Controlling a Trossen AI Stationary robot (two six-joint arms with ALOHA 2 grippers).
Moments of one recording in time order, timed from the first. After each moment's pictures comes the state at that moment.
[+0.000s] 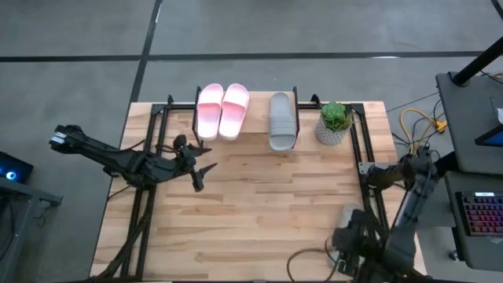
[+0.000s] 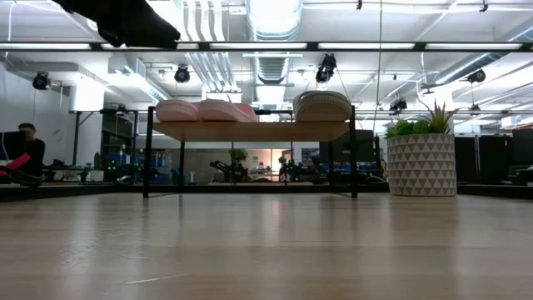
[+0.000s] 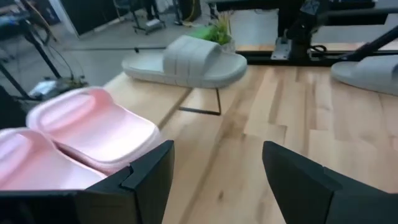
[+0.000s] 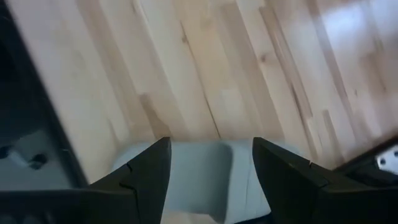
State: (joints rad) left arm -0.32 0.84 0.65 -0.17 -0.76 -0.12; right arm 1.04 1.77 1.68 -1.56 0.33 1.40
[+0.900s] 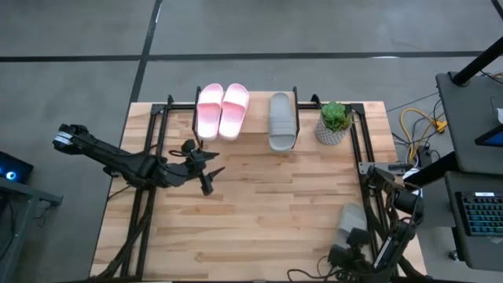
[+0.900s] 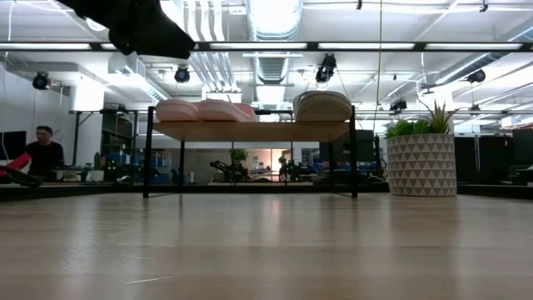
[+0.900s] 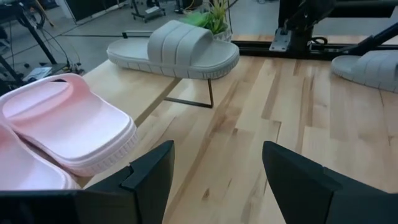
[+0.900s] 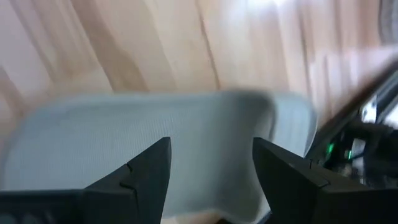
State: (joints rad) left arm -0.32 0.99 0.67 -0.10 -0.75 -0.20; right arm 1.13 2.14 1.63 -1.57 0.18 1.50
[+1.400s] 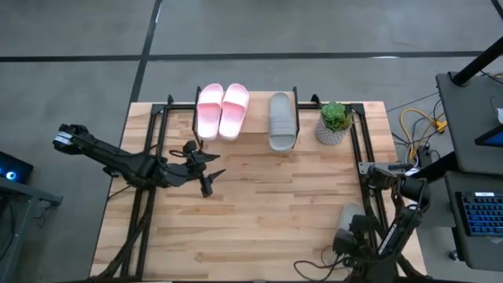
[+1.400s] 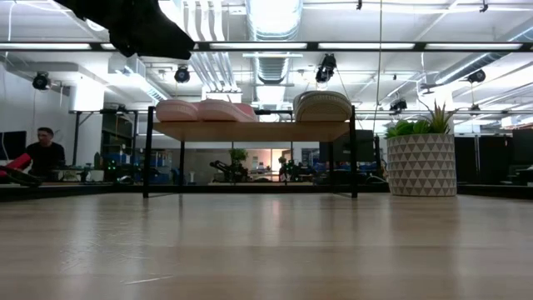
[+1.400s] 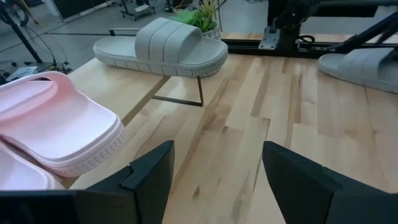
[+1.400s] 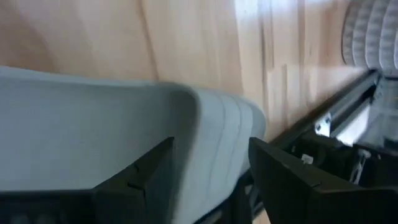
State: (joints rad) left arm -0.32 0.99 0.66 -0.09 -0.71 -0.20; right arm 1.13 1.99 1.43 -1.57 0.21 1.36
